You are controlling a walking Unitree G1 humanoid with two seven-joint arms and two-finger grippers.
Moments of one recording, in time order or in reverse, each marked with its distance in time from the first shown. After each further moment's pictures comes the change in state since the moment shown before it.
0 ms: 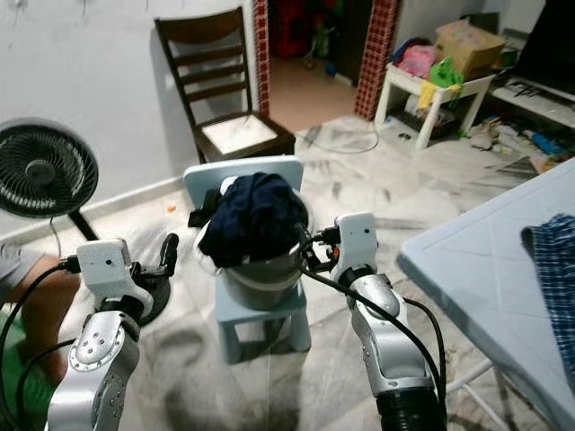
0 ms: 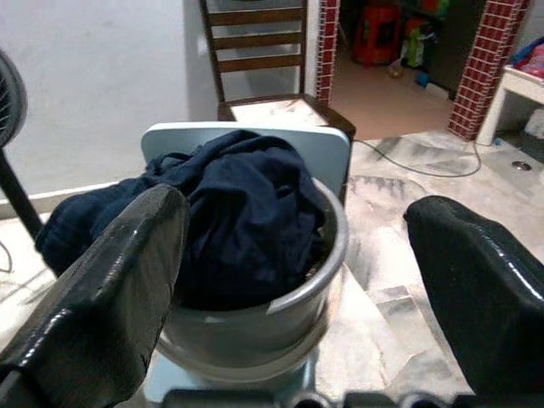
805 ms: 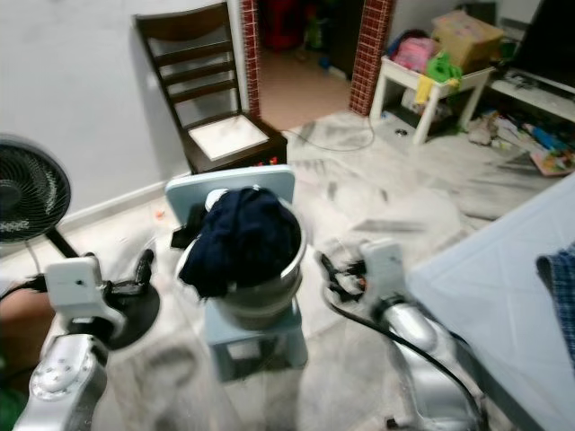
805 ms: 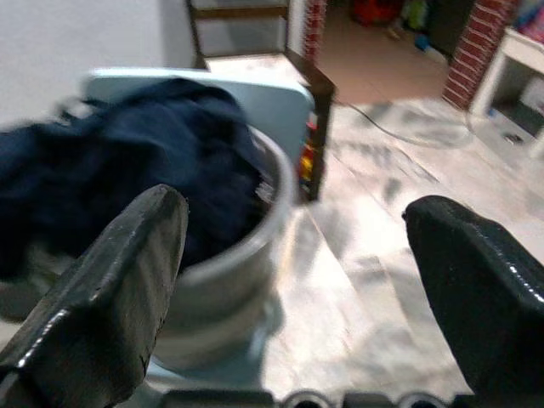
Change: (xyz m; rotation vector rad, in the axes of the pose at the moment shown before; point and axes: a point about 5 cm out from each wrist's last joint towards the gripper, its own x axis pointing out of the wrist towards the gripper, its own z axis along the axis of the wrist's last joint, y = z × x) left arm -0.030 0.015 0.002 0.064 0.004 -0.004; right arm -0.052 -0.044 -0.026 -0.066 0.106 -0.008
